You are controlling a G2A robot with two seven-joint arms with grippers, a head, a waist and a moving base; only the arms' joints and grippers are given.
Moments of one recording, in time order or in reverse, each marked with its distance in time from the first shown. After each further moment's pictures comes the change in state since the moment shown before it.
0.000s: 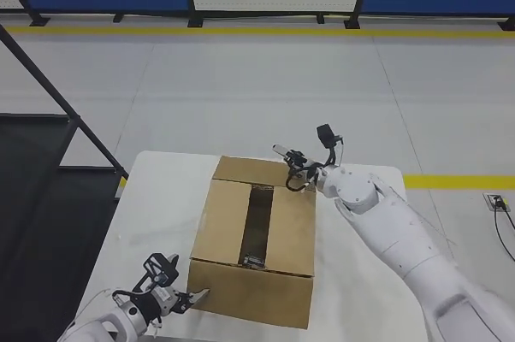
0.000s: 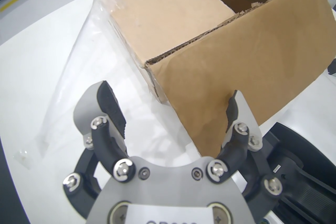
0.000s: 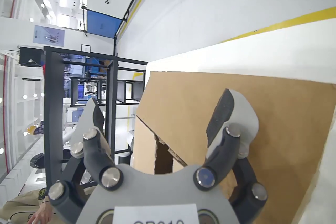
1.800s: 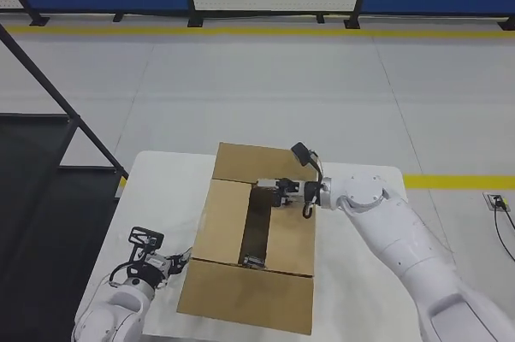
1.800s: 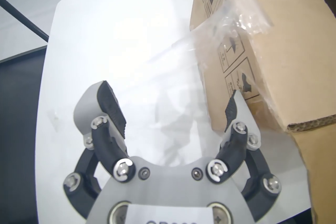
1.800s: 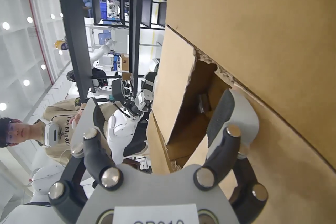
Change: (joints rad) left arm -0.164 -0.027 0.112 0.117 -0.071 0.481 -0.067; right arm -0.032 -0.030 0.133 0.042 0.013 -0.180 0.601
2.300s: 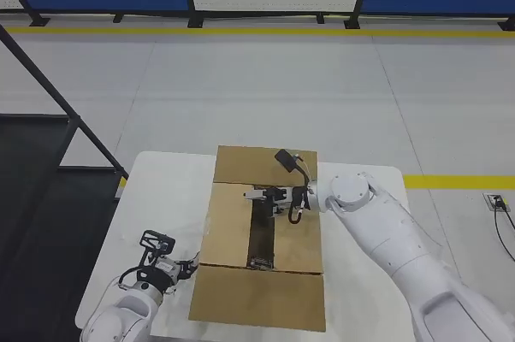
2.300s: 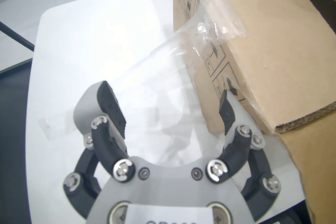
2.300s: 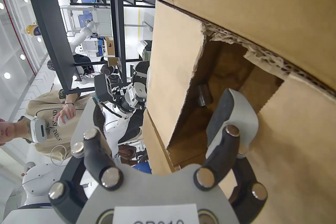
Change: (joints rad) left arm 0.019 -0.006 0.034 -0.038 0.036 -0.019 0.011; right arm 0.021 -0.038 -0.038 -0.009 -0.042 0.060 0.062
